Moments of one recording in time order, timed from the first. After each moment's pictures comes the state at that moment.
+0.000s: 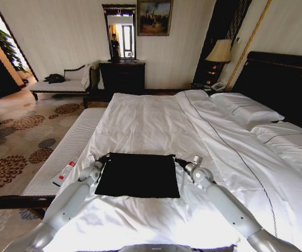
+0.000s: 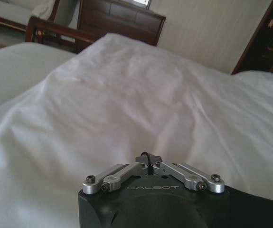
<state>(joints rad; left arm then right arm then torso) 0.78 -0.99 -0.10 -1.38 -1.00 0.19 -0.18 -0.86 0.96 0.11 1.54 1.25 -0.30 0.20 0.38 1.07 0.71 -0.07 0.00</state>
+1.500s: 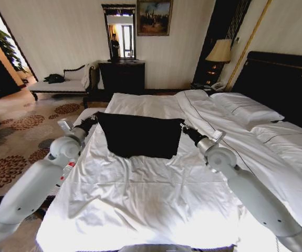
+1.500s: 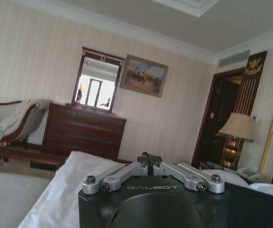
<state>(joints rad) 0.67 -0.70 -0.24 -1.88 -1.20 0.20 -0.31 -0.81 0.75 0.24 1.97 1.29 -0.18 0.25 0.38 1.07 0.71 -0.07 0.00</state>
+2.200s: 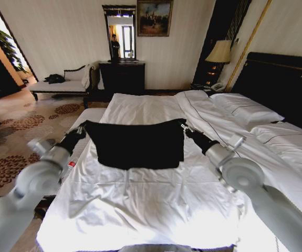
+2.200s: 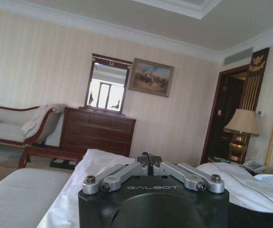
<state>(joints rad) 1.46 -0.70 -0.84 -2.34 -1.15 0.18 -0.32 -1.16 0.70 0.48 2.40 1.44 -0.25 0.40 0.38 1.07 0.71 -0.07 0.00</state>
